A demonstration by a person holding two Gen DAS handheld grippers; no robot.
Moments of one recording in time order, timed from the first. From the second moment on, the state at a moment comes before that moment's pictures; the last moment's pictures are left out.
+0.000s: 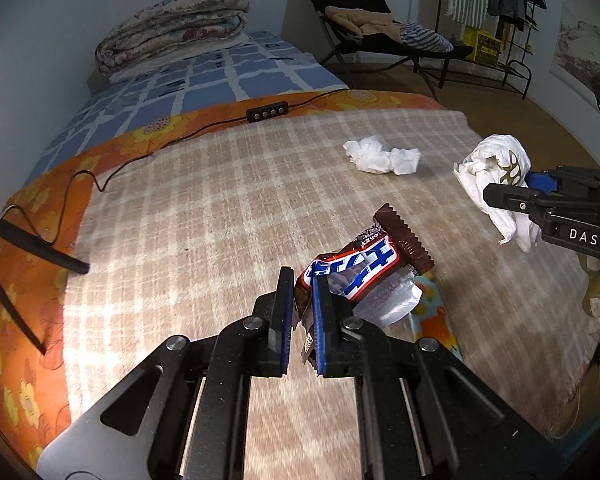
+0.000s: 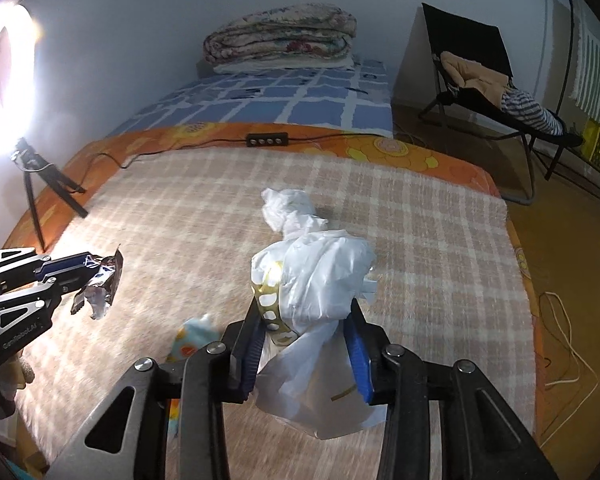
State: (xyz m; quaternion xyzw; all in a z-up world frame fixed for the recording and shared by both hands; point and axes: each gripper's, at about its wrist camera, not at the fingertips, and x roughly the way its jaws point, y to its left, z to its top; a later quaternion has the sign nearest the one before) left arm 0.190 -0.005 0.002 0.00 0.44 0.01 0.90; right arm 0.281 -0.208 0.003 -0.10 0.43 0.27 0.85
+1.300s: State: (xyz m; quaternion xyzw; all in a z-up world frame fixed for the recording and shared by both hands) left arm -0.042 -0.045 0.028 0.01 0.45 -0.02 0.89; right arm 0.017 -0.221 0.038 -0.16 0.40 0.43 0.80
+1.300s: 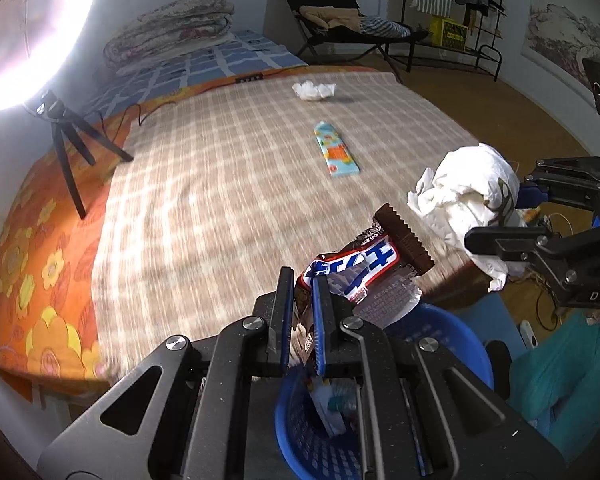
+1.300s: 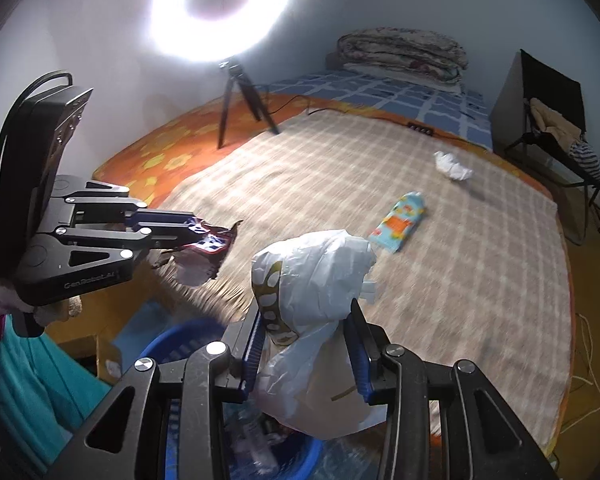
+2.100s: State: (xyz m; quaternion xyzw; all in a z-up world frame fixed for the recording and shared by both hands) left arm -0.101 -0.062 -0.057 0.01 0.54 -0.05 0.84; right arm -0.049 -0.230 -0.044 -0.17 0.49 0.45 0.72
